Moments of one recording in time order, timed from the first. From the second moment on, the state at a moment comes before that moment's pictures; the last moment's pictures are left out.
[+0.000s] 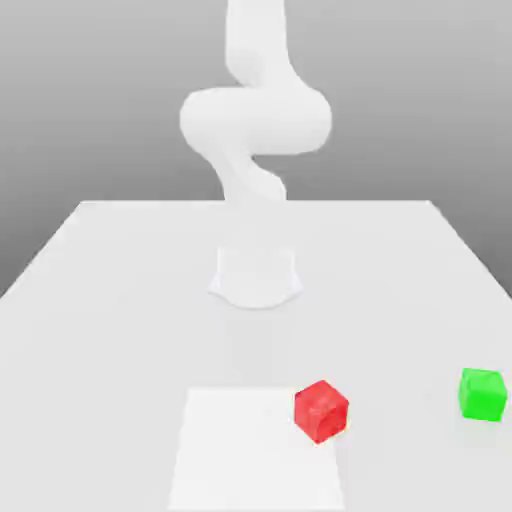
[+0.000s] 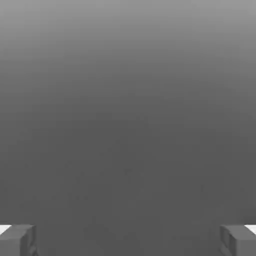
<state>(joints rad) 0.01 -0.72 0.02 -2.35 -0.02 2.35 0.78</state>
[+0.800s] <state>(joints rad) 0.15 0.16 0.07 -2.76 -0.04 2.92 0.43</state>
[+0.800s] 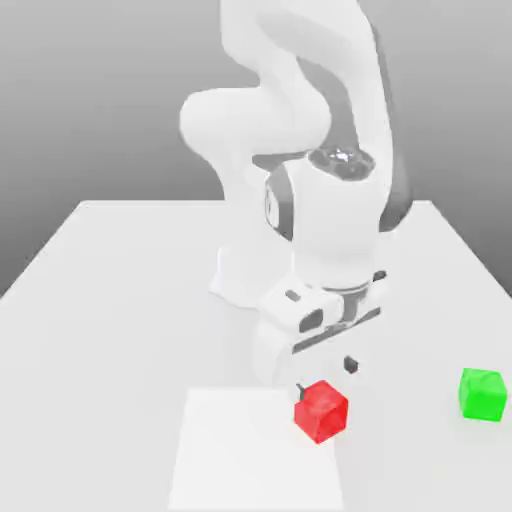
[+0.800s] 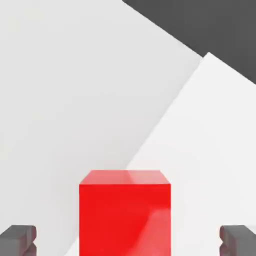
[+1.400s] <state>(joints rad) 0.19 0.02 0.11 -2.76 0.00 2.77 0.32</state>
